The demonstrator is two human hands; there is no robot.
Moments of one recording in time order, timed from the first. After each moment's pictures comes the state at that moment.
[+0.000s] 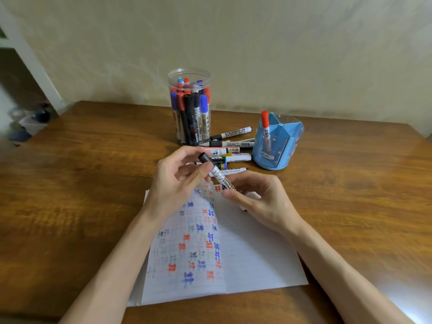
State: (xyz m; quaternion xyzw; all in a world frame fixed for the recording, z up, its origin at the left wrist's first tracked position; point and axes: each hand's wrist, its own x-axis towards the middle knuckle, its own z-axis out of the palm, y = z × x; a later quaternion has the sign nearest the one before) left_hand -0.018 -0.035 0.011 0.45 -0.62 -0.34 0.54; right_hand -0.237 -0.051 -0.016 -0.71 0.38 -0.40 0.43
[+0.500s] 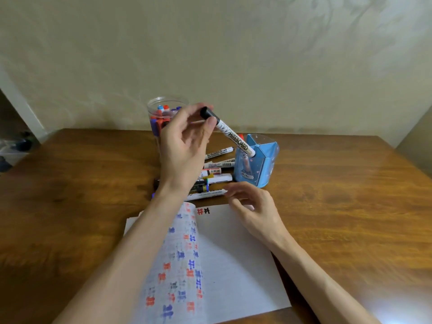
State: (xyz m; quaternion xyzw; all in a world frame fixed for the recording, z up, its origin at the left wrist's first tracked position) left_hand -0.083 -0.094 0.084 0.34 -0.59 -0.26 0.68; right_hand -0.254 -0.066 -0.025 -0.67 0.49 -0.44 0.34
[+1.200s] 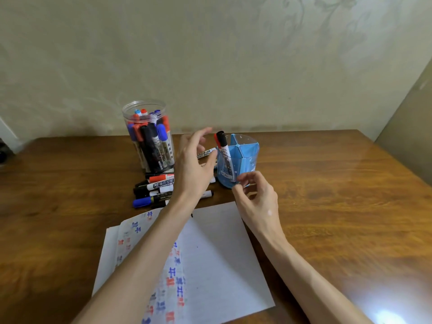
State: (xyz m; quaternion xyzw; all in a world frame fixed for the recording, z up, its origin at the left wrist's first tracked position) left_hand -0.123 -0.130 0.028 0.50 -0.67 -0.13 0.54; right_hand -0.273 -0.069 -0.017 -0.55 0.57 -0.55 0.25
